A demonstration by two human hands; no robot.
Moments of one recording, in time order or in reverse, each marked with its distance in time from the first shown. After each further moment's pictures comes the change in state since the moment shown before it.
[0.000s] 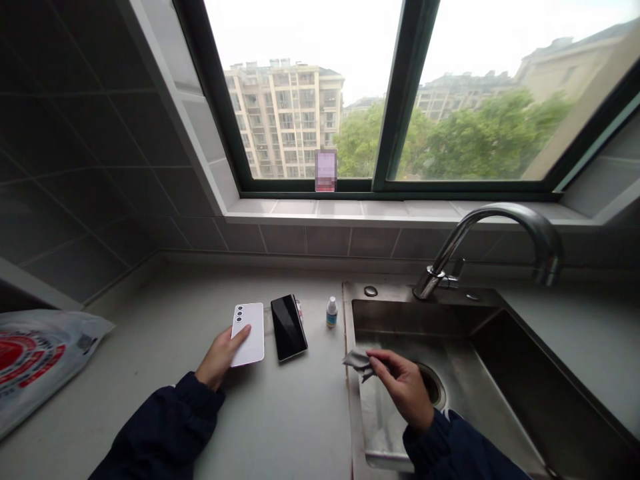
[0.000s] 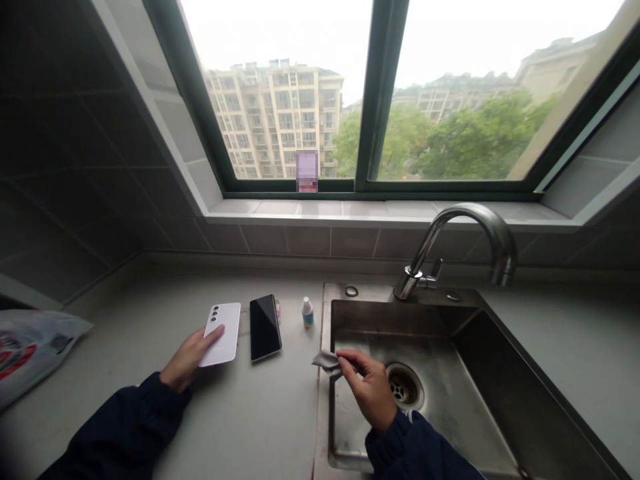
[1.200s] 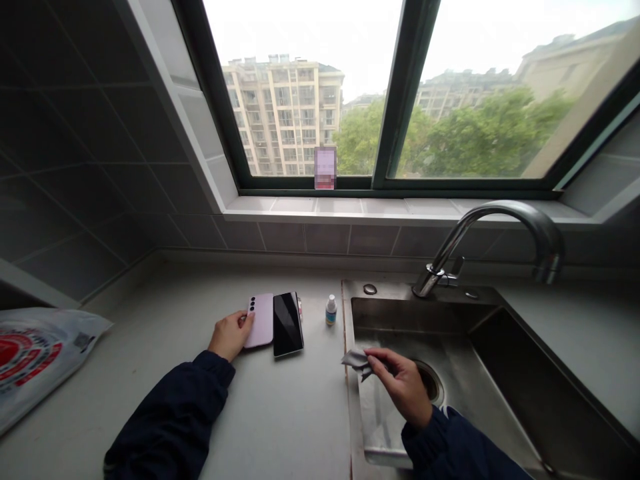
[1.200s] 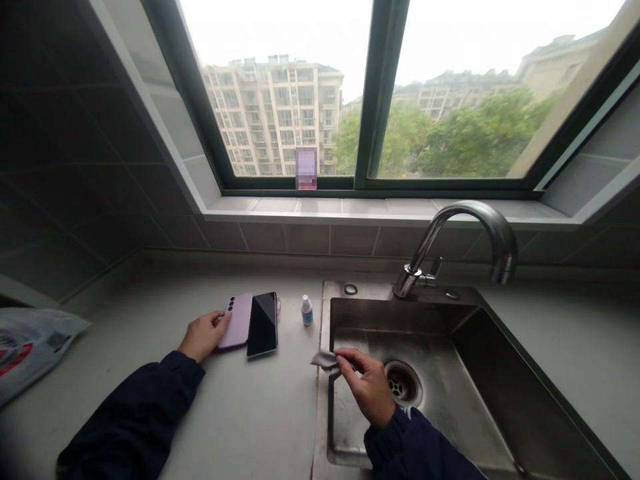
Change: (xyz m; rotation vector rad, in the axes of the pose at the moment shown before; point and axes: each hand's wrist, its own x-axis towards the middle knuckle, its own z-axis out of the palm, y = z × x) left_hand 0.049 -0.004 -0.006 0.987 0.263 0.358; right_hand 0.001 -0.002 -0.001 -0.016 -0.023 -0.001
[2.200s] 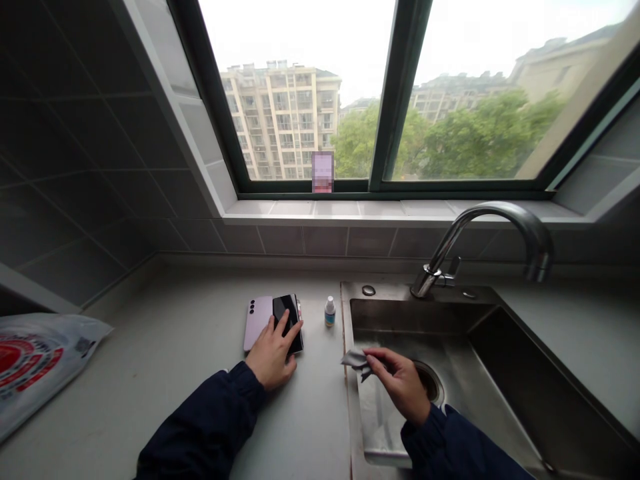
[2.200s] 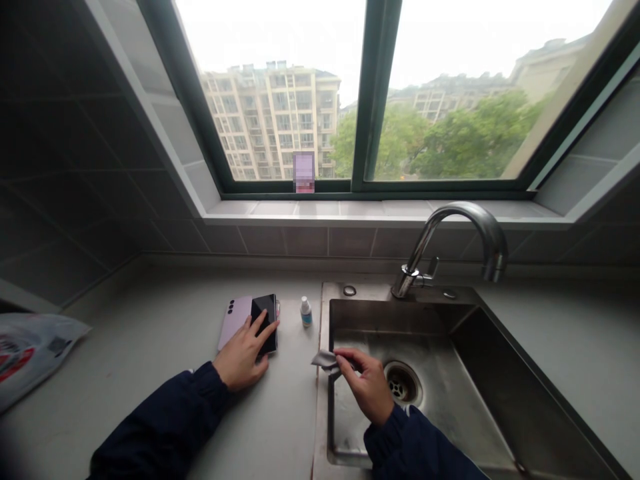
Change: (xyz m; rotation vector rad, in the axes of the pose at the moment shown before) left_hand -0.062 0.076 0.020 0.281 -0.218 0.551; right_hand 0.000 0.004 0.000 0.006 -0.011 0.005
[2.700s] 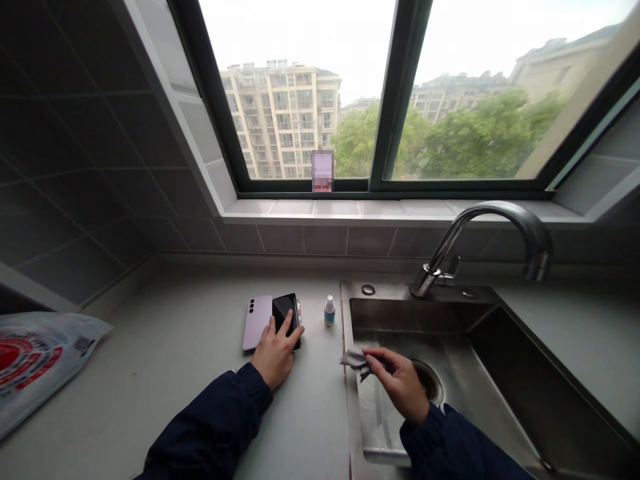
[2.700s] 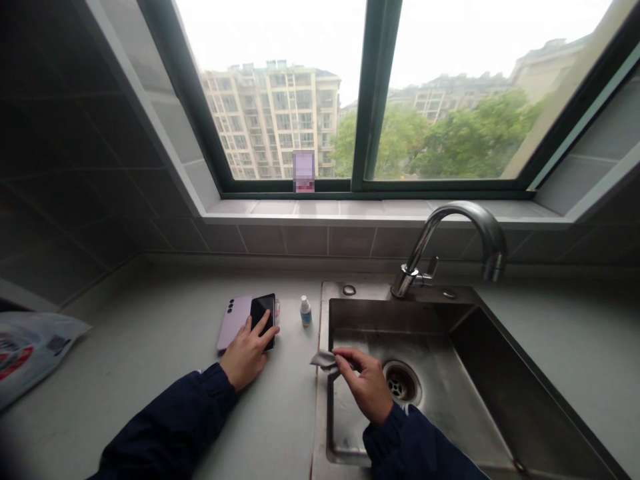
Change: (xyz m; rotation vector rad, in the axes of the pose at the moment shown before) left_hand 0.004 0.010 0.010 0.123 0.051 -0.034; right_hand 0.000 0.004 0.000 -0.011 -0.008 -0.001
